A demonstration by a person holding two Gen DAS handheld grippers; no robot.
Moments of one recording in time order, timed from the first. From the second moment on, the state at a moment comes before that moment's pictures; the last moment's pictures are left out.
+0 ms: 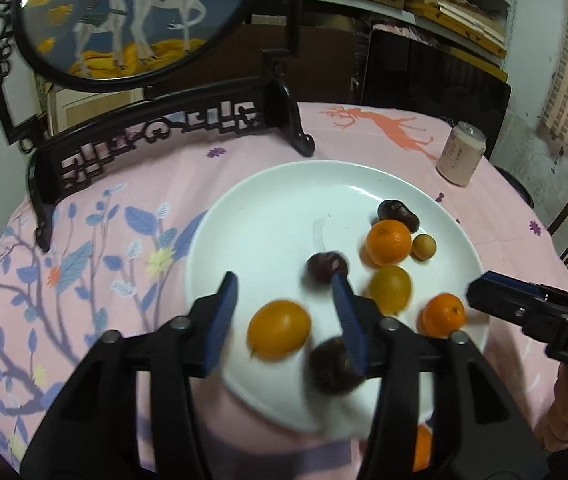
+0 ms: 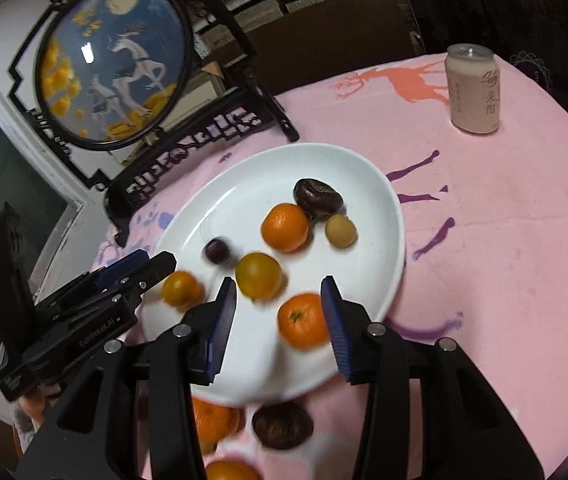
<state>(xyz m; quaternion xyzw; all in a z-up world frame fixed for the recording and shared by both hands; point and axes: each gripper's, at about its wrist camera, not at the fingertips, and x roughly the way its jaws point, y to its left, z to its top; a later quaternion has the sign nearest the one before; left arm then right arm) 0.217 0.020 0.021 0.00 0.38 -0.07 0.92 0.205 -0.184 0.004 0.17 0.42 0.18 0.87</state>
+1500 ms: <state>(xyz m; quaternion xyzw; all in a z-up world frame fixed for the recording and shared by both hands) 0.082 0.040 -0.015 0.07 0.39 -0.10 0.91 0.116 -0.204 -0.012 0.14 0.43 0.17 0.87</state>
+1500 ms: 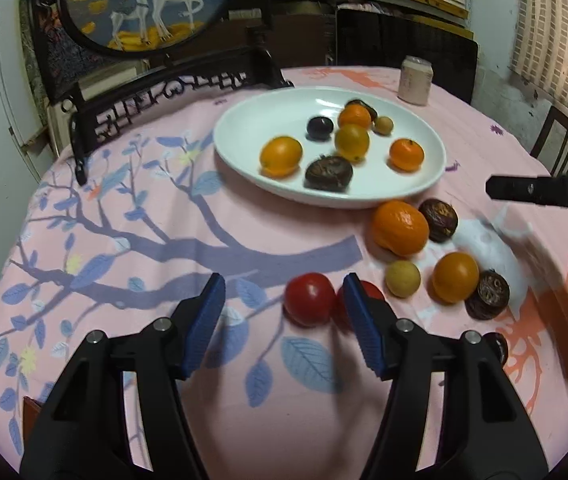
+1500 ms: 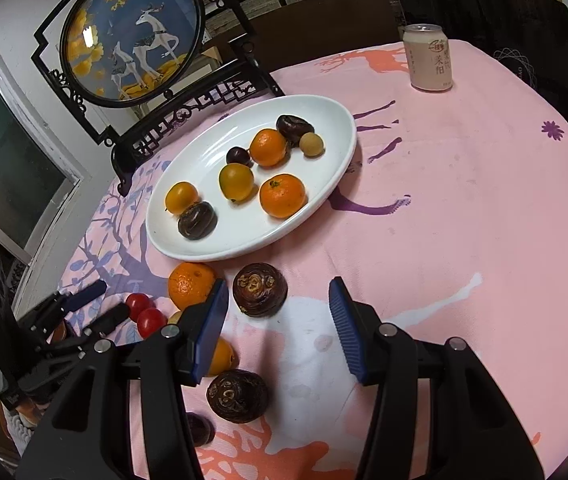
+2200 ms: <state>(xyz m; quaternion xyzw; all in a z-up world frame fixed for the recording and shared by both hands) 0.092 0.042 -0.024 0.04 0.42 -0.13 0.90 0.125 -0.214 -0.021 0.18 0.45 0.17 0.86</state>
